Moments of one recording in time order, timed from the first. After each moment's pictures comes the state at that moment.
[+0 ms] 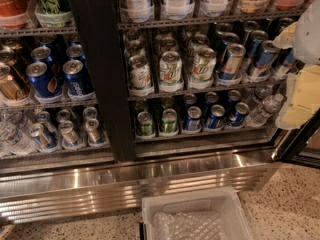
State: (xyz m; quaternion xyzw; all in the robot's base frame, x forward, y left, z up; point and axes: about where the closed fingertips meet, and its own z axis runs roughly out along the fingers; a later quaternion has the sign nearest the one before) arm 0.438 -0.217 0.976 -0.60 0.78 -0.03 0.16
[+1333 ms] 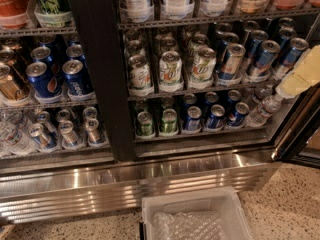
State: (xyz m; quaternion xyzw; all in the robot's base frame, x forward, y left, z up) arm 0.489 -0.279 0.987 -0.40 0.88 -0.07 0.24
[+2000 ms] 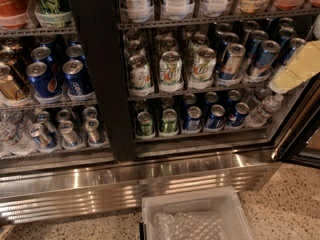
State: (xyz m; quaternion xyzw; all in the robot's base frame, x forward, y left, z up) arm 0.496 -0.277 0.989 -0.38 0.89 -0.07 0.25
